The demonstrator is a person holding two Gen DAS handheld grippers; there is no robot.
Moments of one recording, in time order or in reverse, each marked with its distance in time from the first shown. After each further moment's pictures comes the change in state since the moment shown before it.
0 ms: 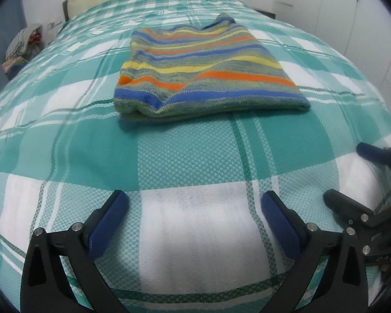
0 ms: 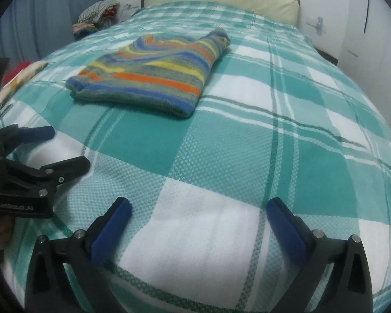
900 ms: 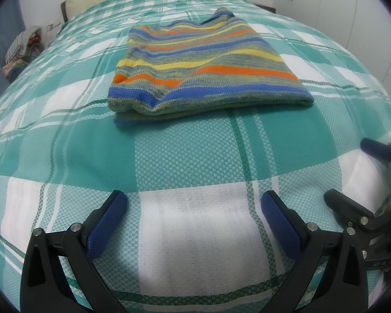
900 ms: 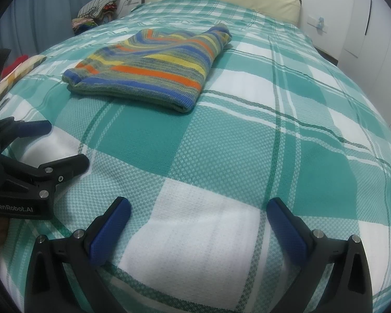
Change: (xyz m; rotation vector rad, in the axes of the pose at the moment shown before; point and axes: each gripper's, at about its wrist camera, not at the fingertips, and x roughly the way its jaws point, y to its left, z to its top) left arm 0.004 -0.007 -0.002 0.018 0.018 0.025; right arm 0.003 0.007 -0.003 -0.023 0.008 -0.030
